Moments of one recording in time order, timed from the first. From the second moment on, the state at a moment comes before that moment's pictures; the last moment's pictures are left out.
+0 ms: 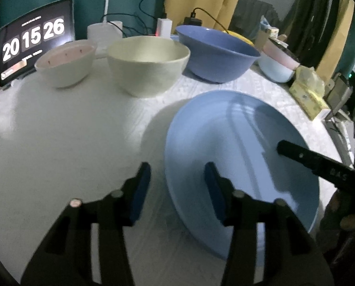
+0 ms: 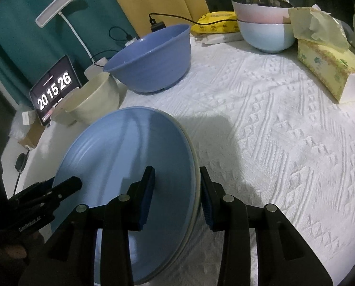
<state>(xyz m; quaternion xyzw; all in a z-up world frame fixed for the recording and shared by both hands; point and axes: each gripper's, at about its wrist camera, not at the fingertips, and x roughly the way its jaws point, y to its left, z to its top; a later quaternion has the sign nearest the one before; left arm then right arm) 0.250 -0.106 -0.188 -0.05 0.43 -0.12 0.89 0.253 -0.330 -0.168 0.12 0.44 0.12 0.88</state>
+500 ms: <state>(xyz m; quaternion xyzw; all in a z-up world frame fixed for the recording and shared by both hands) 0.242 -0.088 -0.185 -0.06 0.43 -0.12 0.89 0.247 -0.313 -0.163 0.10 0.44 0.11 0.89</state>
